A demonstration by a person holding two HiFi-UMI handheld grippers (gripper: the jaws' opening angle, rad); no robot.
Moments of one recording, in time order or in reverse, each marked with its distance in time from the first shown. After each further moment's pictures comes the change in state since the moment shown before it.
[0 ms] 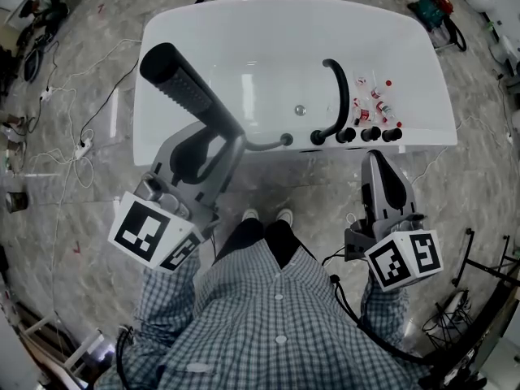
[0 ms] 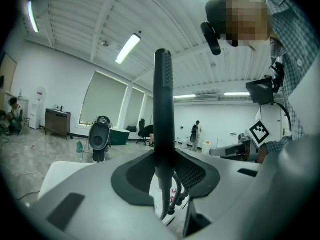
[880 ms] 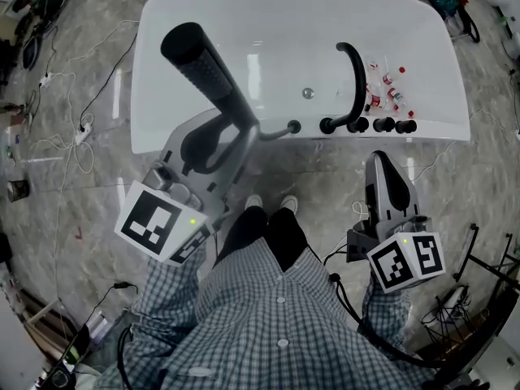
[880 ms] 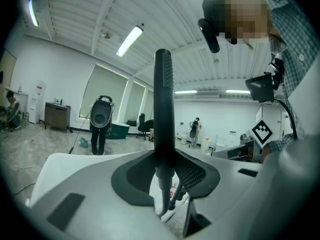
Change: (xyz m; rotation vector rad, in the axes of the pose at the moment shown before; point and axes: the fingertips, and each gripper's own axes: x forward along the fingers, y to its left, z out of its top) left arm 0.033 0.014 -0.040 -0.029 0.057 -0.010; right arm 0.023 -0.020 -0.044 0.045 0.091 -0.024
